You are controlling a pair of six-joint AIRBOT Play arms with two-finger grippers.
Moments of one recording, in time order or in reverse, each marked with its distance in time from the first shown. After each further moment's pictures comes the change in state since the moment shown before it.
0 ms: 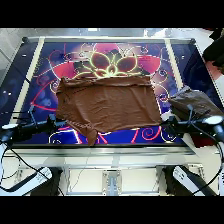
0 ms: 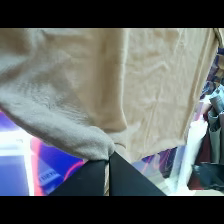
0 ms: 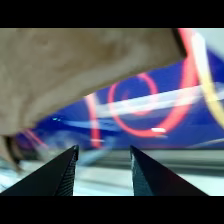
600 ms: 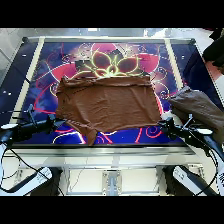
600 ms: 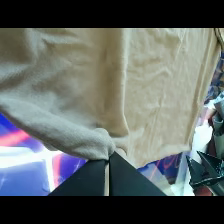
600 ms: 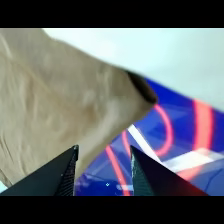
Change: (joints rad) left arm 0.000 0.012 0.002 0.004 0.027 0.003; right arm 0.010 -0.032 -0.183 0.299 -0.337 -0.092
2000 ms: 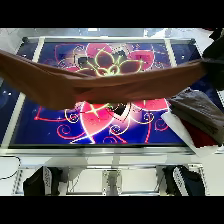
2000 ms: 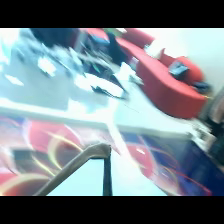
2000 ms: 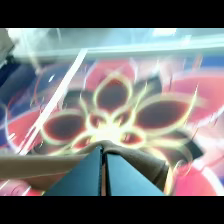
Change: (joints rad) left arm 0.177 0.625 0.769 -0.152 0.028 -0.125; right arm 0.163 0.466 0.977 -0.268 0.184 -0.091
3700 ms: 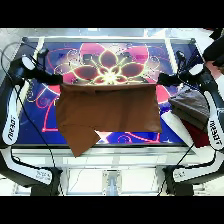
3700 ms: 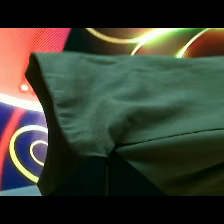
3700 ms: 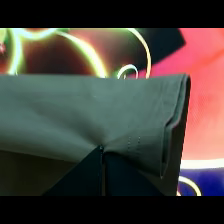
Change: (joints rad) left arm -0.650 -1.147 0.340 0.988 -0.005 -0.257; right arm 0.200 -0.999 0.154 -0.306 -0.041 0.170
